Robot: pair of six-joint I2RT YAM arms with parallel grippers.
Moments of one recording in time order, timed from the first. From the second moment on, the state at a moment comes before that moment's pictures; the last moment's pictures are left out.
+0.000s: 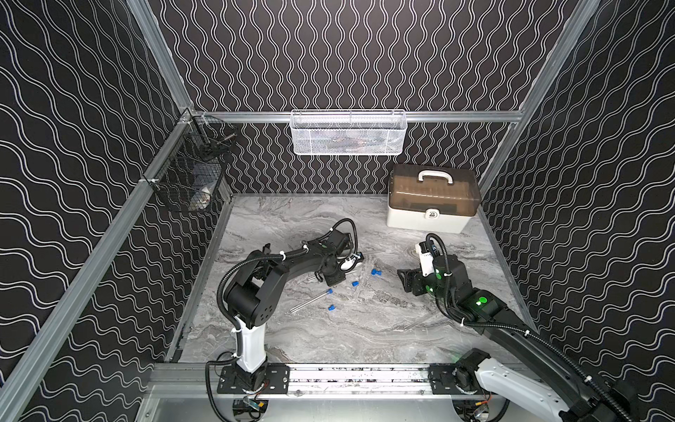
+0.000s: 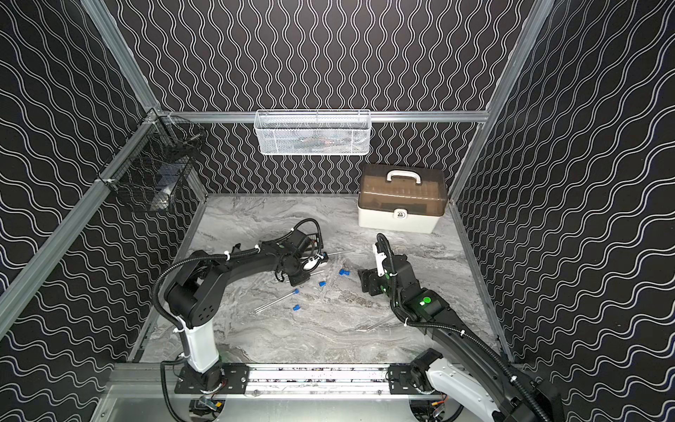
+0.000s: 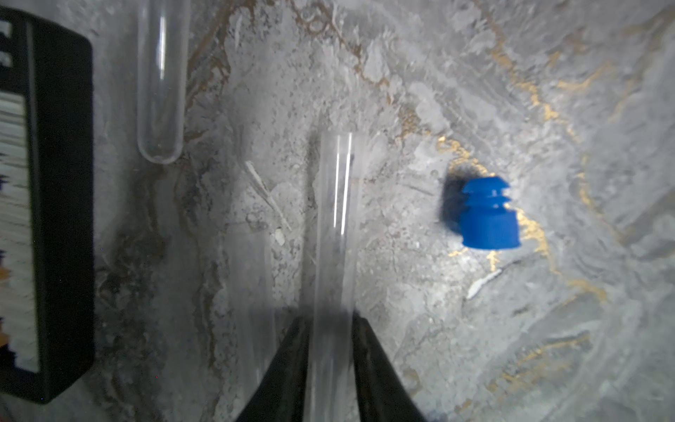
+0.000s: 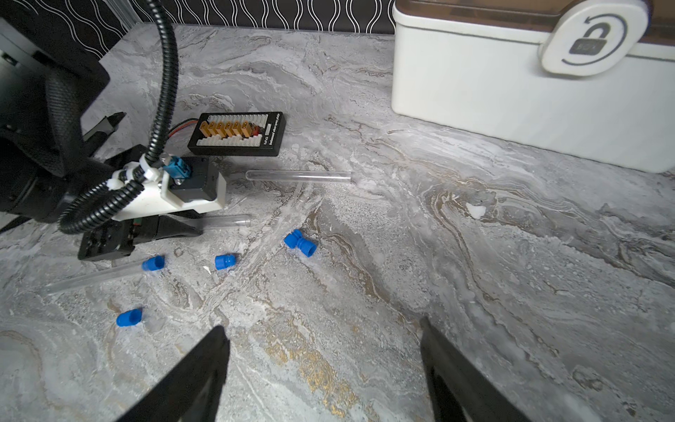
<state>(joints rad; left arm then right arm) -0.53 1.91 1.22 -0.55 0.05 0.59 0.57 0.90 0.65 -0.36 0.14 0.24</state>
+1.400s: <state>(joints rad) -0.57 1.60 1.02 -0.46 0.04 0.57 0.56 0.87 0.74 -0.52 0.11 0.33</state>
